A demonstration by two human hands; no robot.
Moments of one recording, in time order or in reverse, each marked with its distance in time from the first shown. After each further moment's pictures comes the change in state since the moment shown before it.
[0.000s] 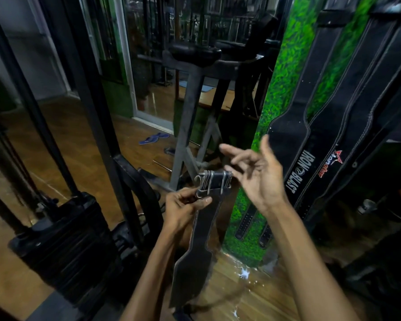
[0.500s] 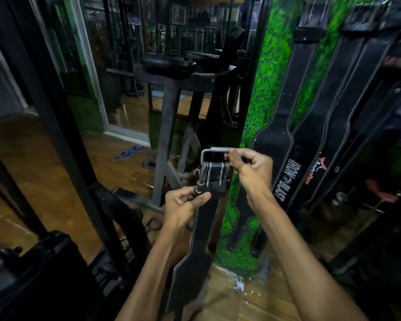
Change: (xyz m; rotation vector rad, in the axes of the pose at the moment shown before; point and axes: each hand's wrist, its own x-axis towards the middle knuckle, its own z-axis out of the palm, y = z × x) left_hand 0.082 0.018 0.015 -0.035 -0.153 0.001; right_hand 0.069 -0.003 0.009 -0.440 0.512 -0.312
